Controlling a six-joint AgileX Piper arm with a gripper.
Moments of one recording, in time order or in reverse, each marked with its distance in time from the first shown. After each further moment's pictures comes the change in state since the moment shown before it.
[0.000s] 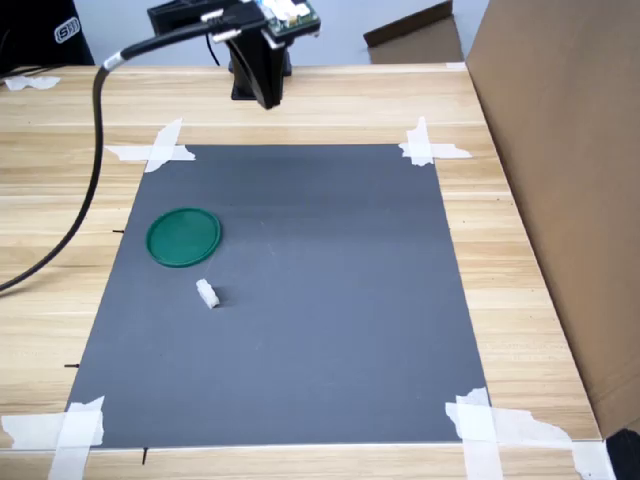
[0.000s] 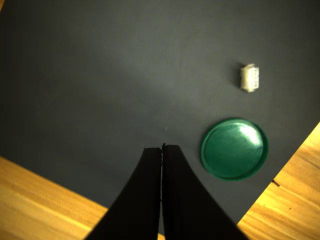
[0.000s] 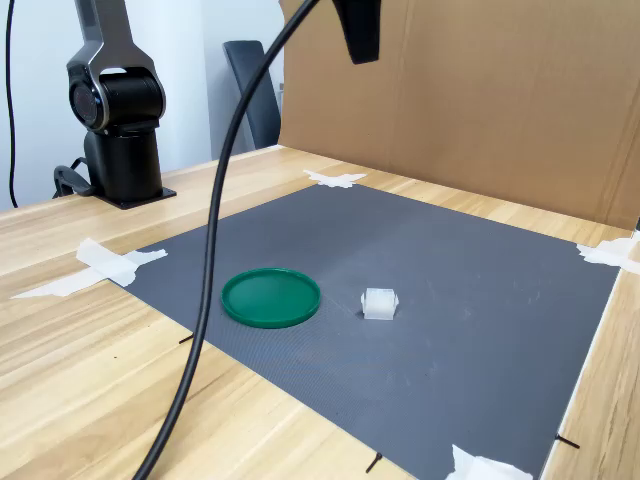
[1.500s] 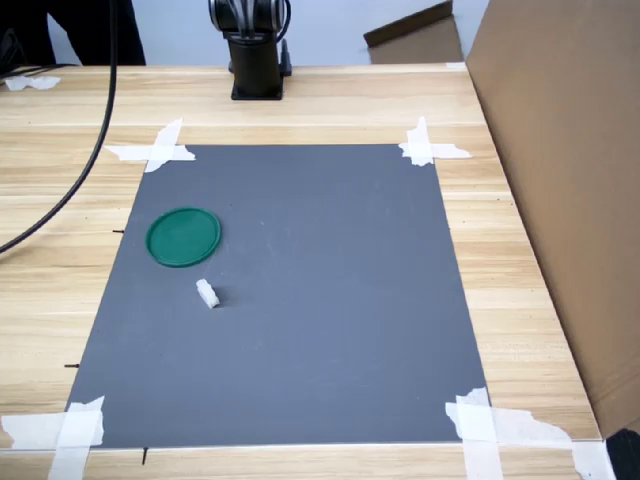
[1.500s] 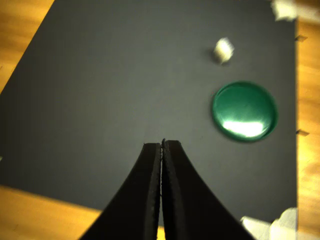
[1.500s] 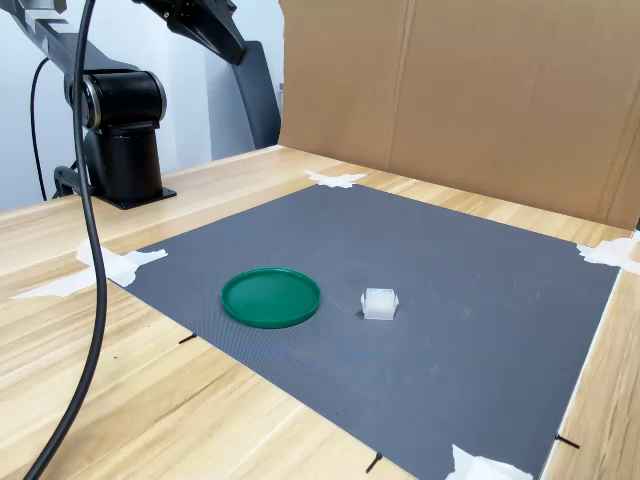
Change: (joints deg) arm -10.6 -61.8 52.7 9.1 -31.6 1.6
